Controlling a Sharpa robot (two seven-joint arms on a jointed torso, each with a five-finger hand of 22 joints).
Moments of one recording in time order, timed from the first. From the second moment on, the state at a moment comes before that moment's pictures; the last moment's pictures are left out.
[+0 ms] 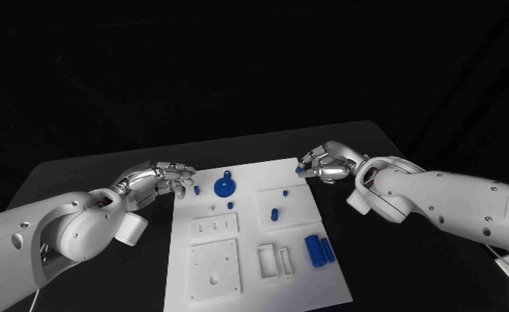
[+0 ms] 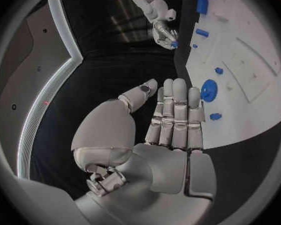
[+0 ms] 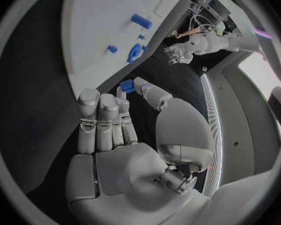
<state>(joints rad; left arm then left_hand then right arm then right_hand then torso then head) 1.33 -0.84 -0.17 1.43 -0.06 -0.02 0.20 1.05 -0.11 0.70 -0.29 0.06 0.96 0.14 0.11 0.80 1.15 0.06 0.41 0.34 1.02 -0.03 1.05 0.33 0.05 0.71 -0.07 1.04 0.95 1.23 -1.03 -0.07 1.50 -0.86 -0.36 0.07 0.97 -0.14 0.76 -0.19 0.16 1.04 0.07 0.26 0.56 1.07 -0.02 1.18 1.02 1.32 -0.13 1.07 1.13 0.18 1.26 -0.09 1.00 1.31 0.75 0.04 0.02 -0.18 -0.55</state>
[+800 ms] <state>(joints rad) 1.33 -0.84 -0.17 1.43 -0.06 -0.02 0.20 1.05 -0.11 0.70 -0.29 0.06 0.96 0.14 0.11 0.80 1.15 0.06 0.41 0.34 1.02 -0.03 1.05 0.33 0.05 0.71 -0.07 1.04 0.95 1.23 -0.91 -0.07 1.57 -0.10 -0.13 0.10 0.90 -0.04 0.62 -0.28 0.34 1.03 0.08 0.26 0.54 1.06 -0.01 1.18 1.04 1.31 -0.12 1.07 1.14 0.18 1.24 -0.09 1.01 1.31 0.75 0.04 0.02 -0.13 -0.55</state>
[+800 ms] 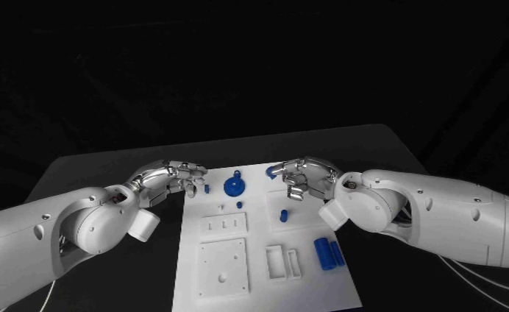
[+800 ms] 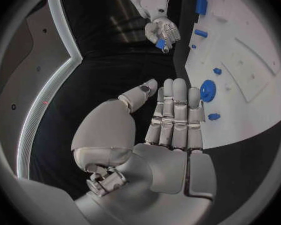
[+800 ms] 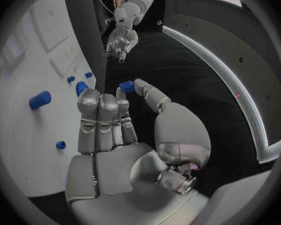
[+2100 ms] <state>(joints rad) 1.33 -0.83 -0.18 1.43 -0.06 -0.02 0.20 1.05 -0.11 0.69 -0.28 0.06 0.96 0.14 0.11 0.80 1.15 0.06 0.41 0.34 1.02 -0.03 1.05 0.33 0.05 0.71 -0.07 1.04 0.95 1.24 -0.88 -0.07 1.62 0.06 -0.25 0.12 0.89 -0.03 0.60 -0.28 0.33 1.02 0.08 0.26 0.54 1.05 -0.01 1.17 1.04 1.31 -0.12 1.08 1.14 0.18 1.23 -0.09 1.01 1.31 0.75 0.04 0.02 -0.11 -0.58</state>
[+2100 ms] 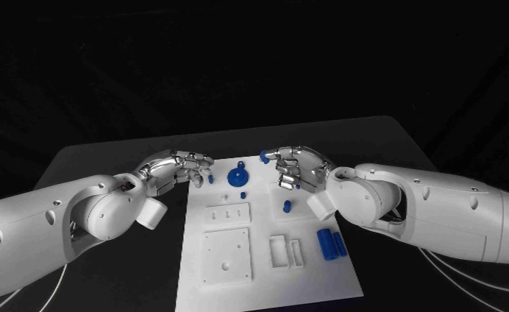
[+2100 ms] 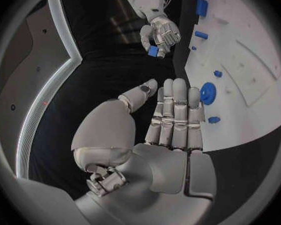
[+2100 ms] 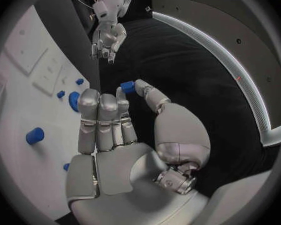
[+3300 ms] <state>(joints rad) 1.33 -0.83 -0.18 1.43 -0.06 -0.02 0.17 1.01 -0.11 0.66 -0.25 0.06 0.96 0.14 0.13 0.79 1.16 0.06 0.40 0.35 1.02 -0.03 1.04 0.34 0.05 0.71 -0.07 1.03 0.96 1.28 -0.82 -0.06 1.64 -0.22 -0.49 0.08 0.90 -0.04 0.60 -0.28 0.33 1.02 0.08 0.26 0.54 1.05 -0.01 1.18 1.04 1.30 -0.12 1.08 1.14 0.18 1.24 -0.09 1.01 1.31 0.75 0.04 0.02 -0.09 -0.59</state>
